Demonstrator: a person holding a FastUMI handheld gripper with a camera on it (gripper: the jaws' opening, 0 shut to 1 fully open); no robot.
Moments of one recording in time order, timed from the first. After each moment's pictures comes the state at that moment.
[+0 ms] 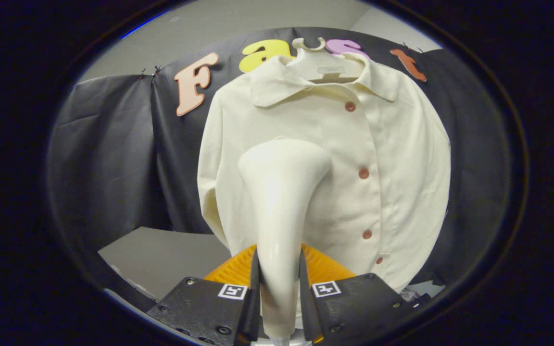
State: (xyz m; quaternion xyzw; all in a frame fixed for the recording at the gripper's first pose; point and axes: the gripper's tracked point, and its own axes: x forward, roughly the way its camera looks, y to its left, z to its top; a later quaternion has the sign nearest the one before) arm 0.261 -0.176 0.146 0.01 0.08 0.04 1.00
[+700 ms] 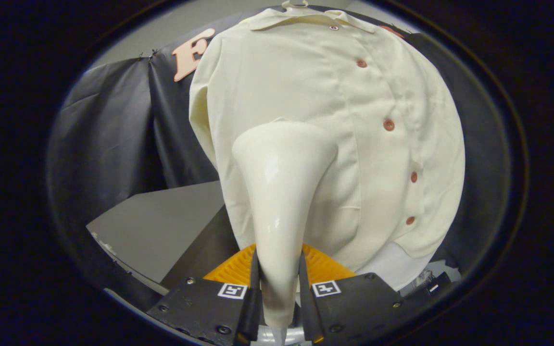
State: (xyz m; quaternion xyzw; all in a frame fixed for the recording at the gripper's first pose) arm 0.257 -0.167 0.011 0.02 0.14 0.04 0.99
